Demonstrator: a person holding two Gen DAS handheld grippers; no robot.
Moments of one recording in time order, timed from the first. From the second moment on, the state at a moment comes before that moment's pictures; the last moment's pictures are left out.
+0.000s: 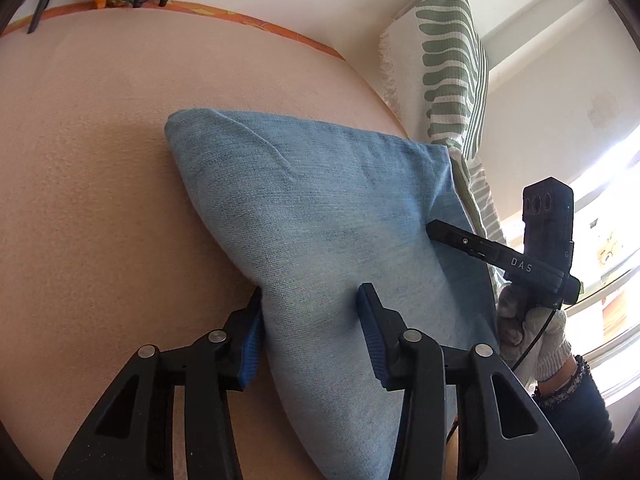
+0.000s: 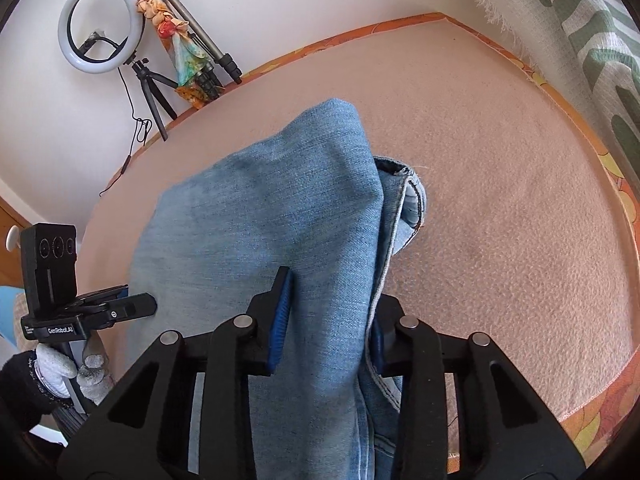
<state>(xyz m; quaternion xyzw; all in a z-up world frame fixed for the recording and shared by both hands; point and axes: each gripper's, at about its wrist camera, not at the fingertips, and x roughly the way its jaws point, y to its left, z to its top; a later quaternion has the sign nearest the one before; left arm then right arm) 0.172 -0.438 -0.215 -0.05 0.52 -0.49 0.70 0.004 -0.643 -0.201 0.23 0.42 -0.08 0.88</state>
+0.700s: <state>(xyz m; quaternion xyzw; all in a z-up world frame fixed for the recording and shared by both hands) 0.151 -0.430 -0.169 -0.04 0.46 -0.53 0.71 -0.008 -0.588 -0.134 0.15 0.38 -0.11 0.91</state>
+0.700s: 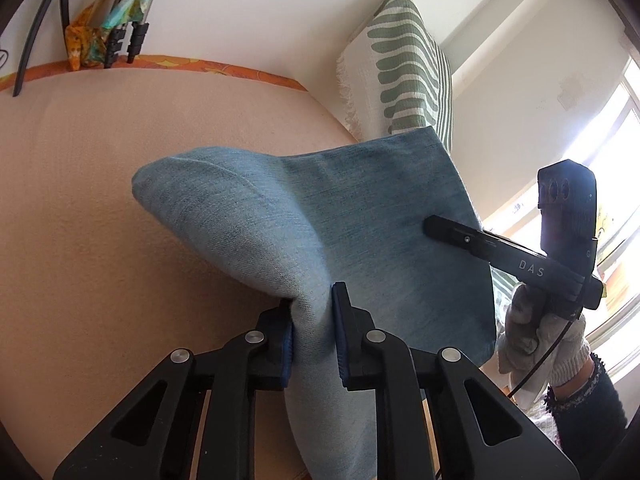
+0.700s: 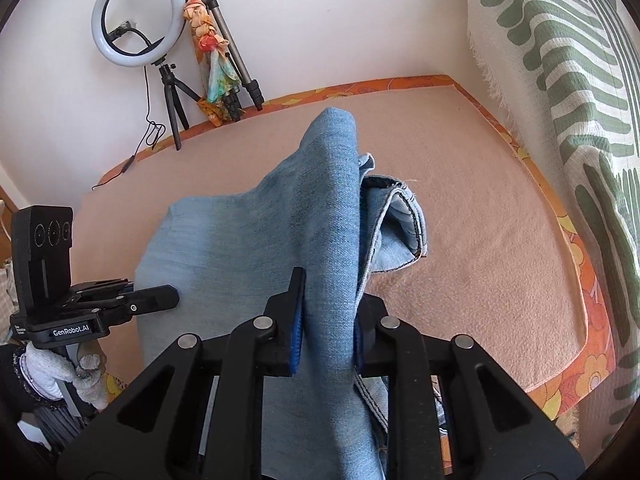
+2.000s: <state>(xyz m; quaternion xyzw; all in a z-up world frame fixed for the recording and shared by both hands) 0.362 -0.561 -0.106 -0.02 0.37 -0.53 0.77 0.236 -0.707 -0.076 0.12 0.30 -0.12 0.94</state>
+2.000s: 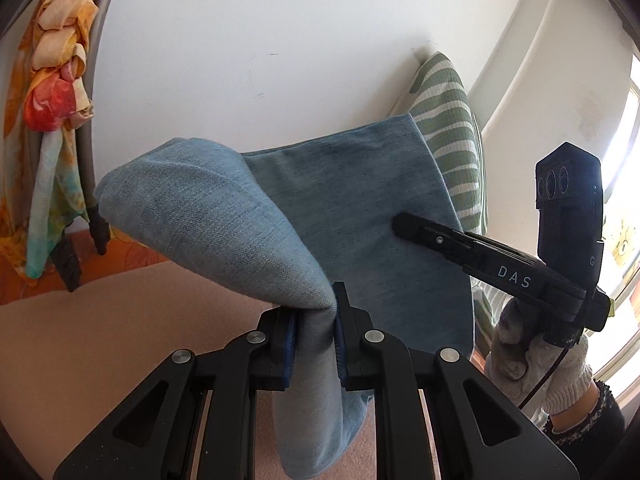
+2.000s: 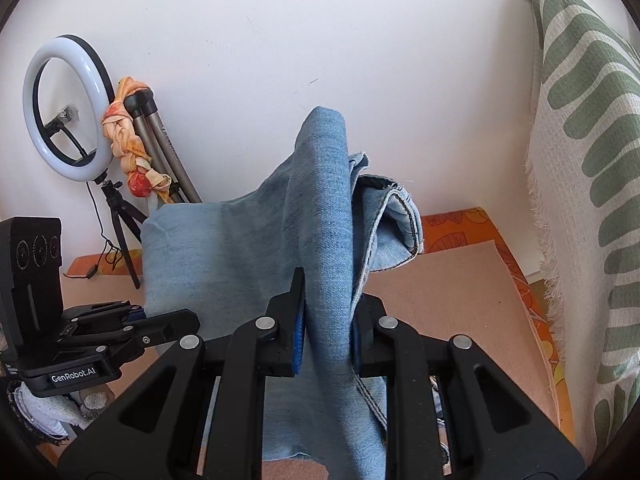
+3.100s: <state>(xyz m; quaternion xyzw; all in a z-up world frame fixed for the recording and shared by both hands) 0.417 -0.589 -0.181 0.10 0.39 -0.41 0.82 0.304 -0.773 -0.154 0.11 0.36 -0.24 0.89</state>
